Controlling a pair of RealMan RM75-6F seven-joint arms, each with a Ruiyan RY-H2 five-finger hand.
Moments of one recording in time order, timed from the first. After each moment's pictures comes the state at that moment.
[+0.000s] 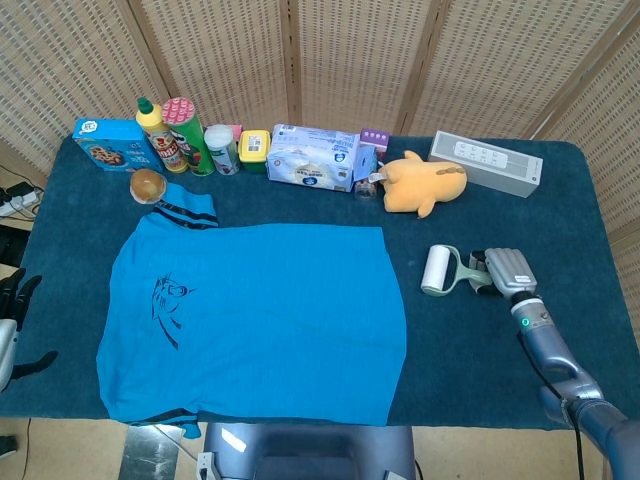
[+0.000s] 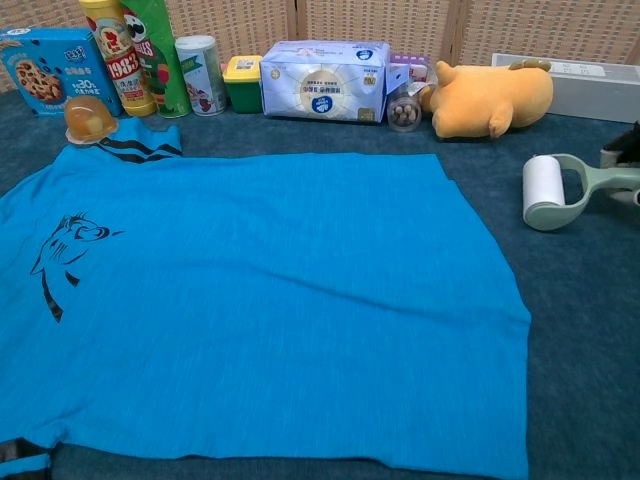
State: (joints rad) left arm -0.06 -0.97 -0.05 -1.88 1.40 1.47 0.27; right arm 0.59 -1.61 0.08 -0.68 -1.44 0.91 0.50
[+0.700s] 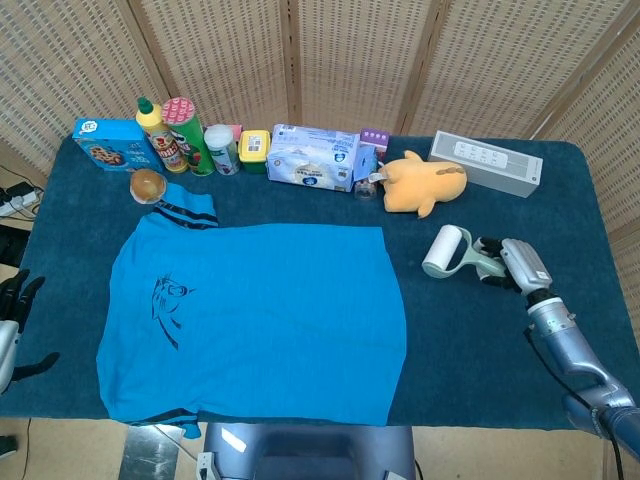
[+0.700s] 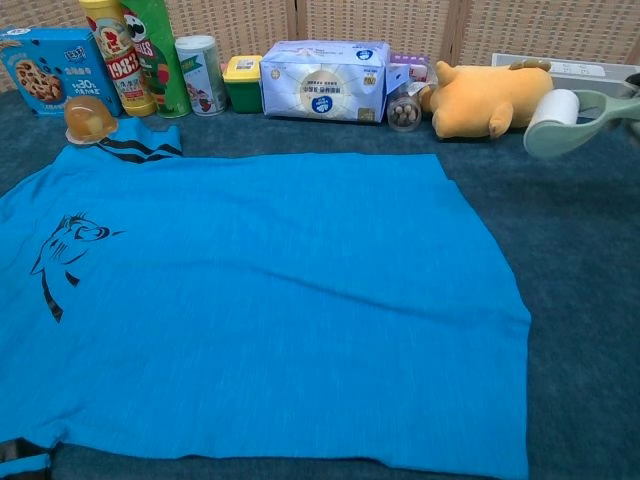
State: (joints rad) left arm -0.07 -0.96 -0.03 -1.88 1.43 1.47 0.24; right arm 0.57 -1.43 0.08 -0.91 -1.52 1.06 0.84
